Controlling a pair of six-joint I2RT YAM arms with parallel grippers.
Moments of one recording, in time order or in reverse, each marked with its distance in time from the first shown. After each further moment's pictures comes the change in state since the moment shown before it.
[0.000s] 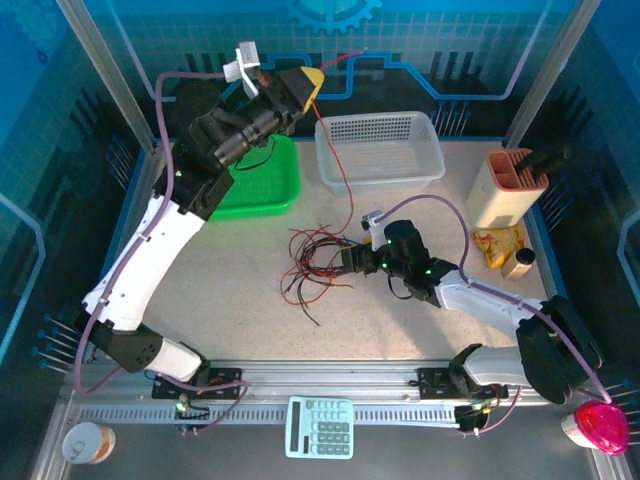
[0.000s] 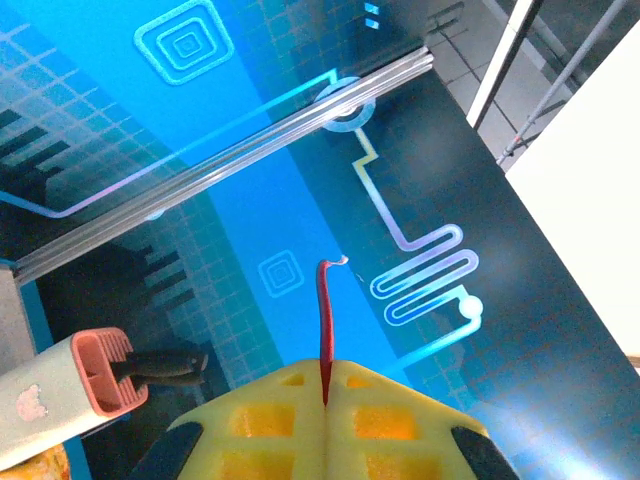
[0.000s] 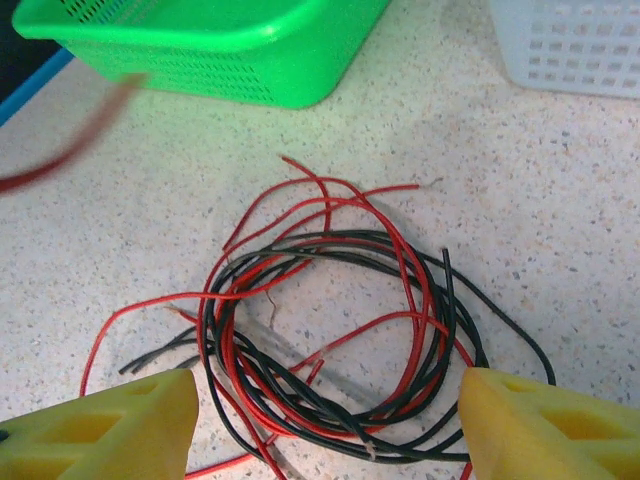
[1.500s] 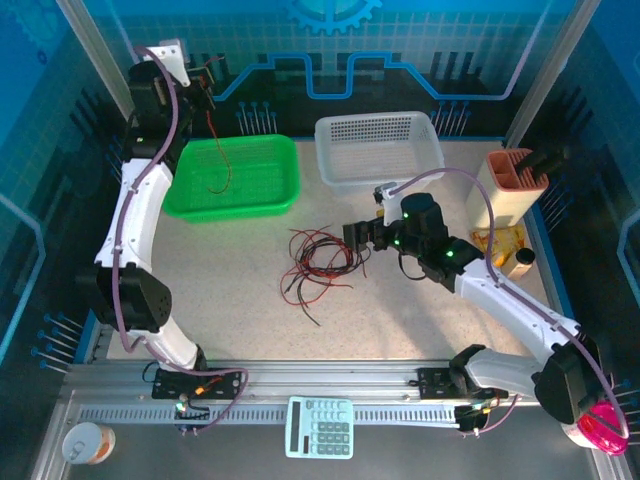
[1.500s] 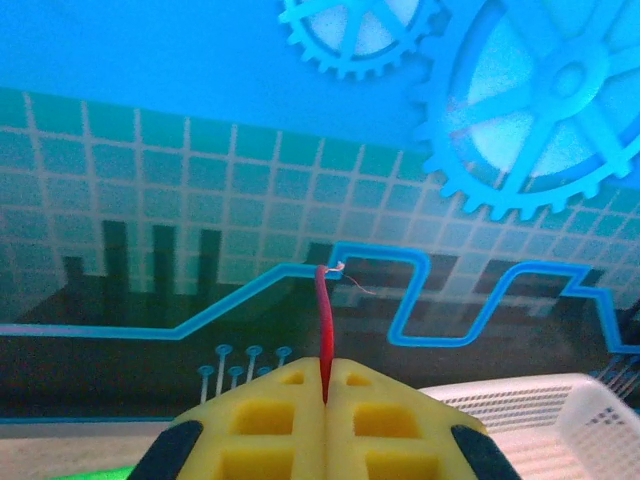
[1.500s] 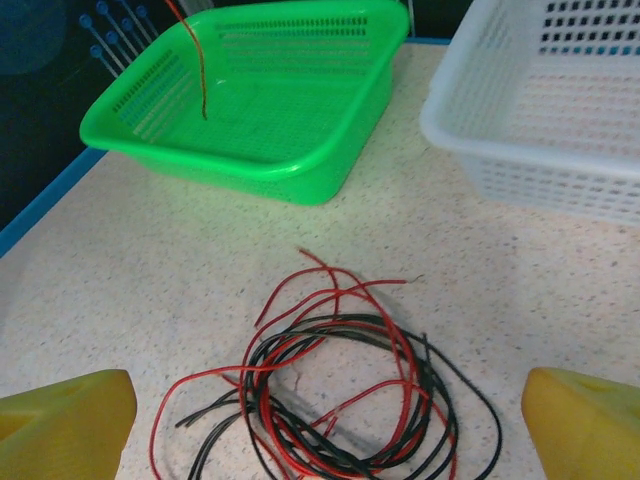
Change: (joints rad) left arm 0.537 0.189 -0.029 -0.126 -0.185 0.996; right arm -0.061 -0.102 0.244 -0.287 -0.042 -0.007
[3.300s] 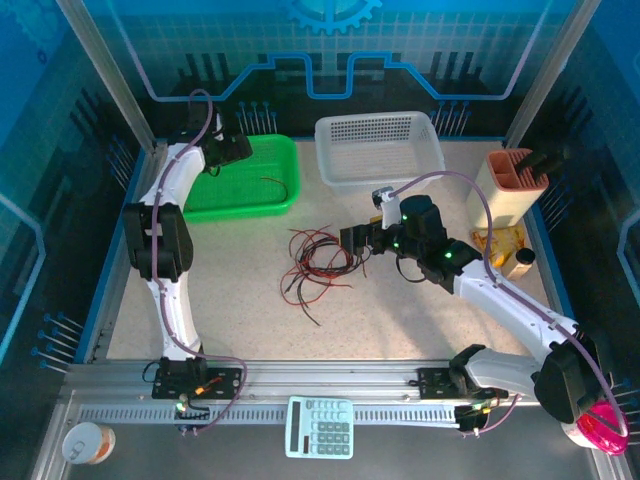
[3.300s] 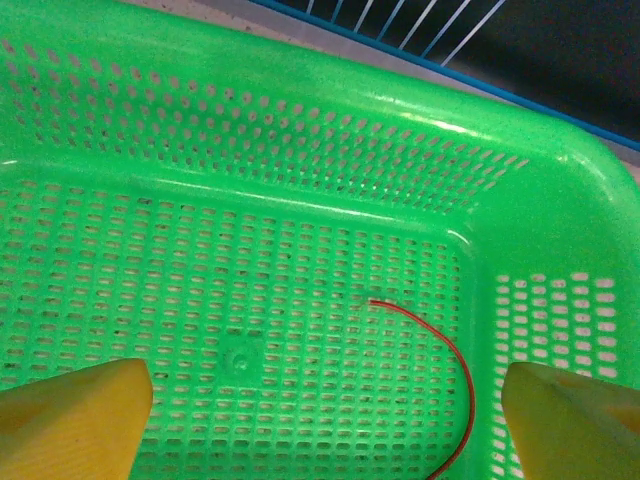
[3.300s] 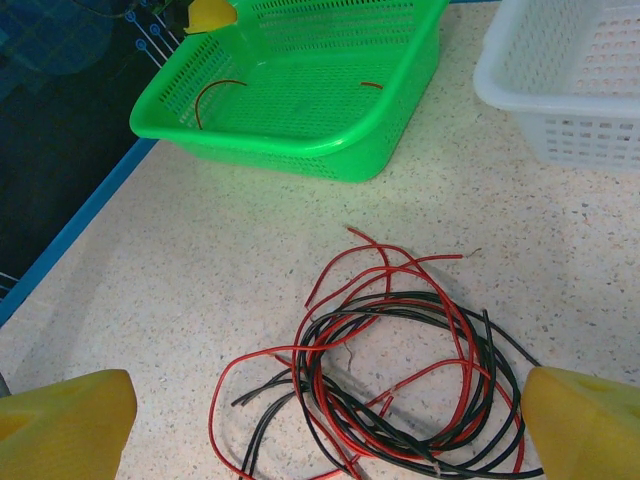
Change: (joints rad) left arm -0.006 0.457 0.132 -0.469 -0.068 -0.161; right arm 0.001 -0.004 -0.023 0.010 -0.083 0.079
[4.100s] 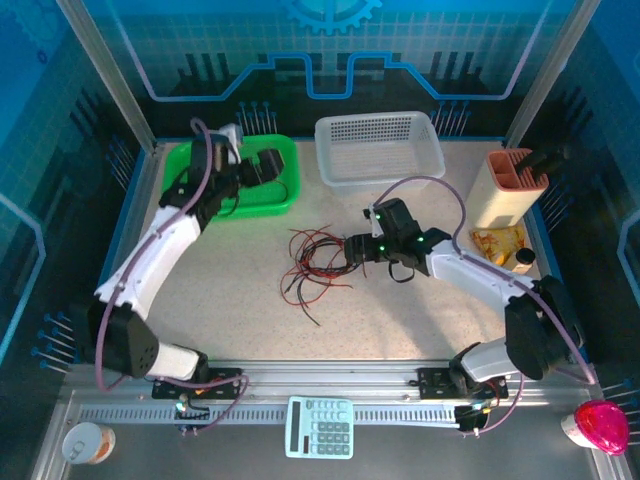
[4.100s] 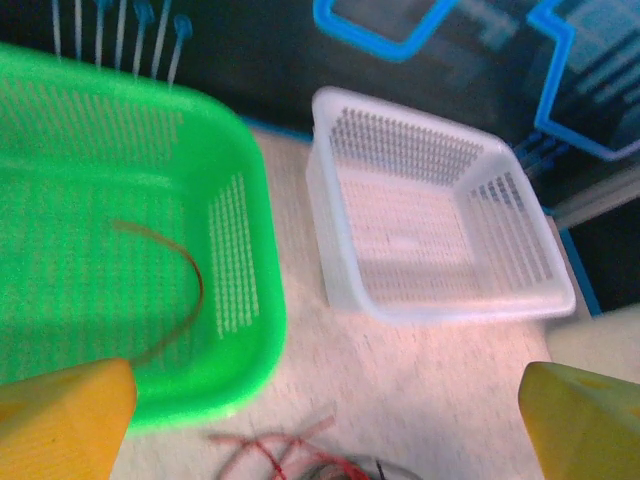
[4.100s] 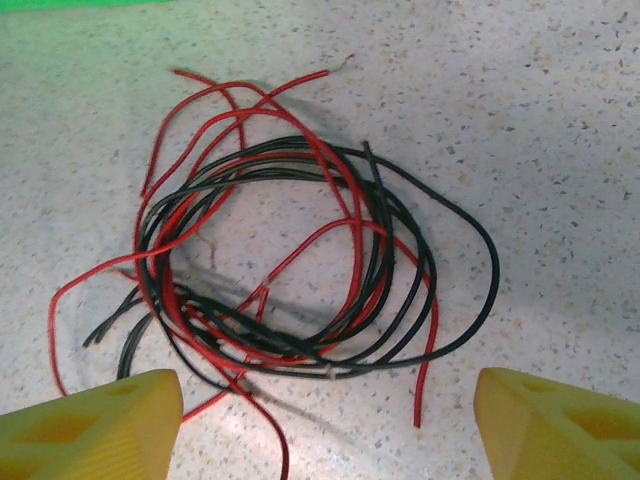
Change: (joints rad) left arm -0.266 -0.741 -0.686 0.330 0.050 -0.187; right arm 0.006 0.272 0.074 -0.204 0.136 0.068
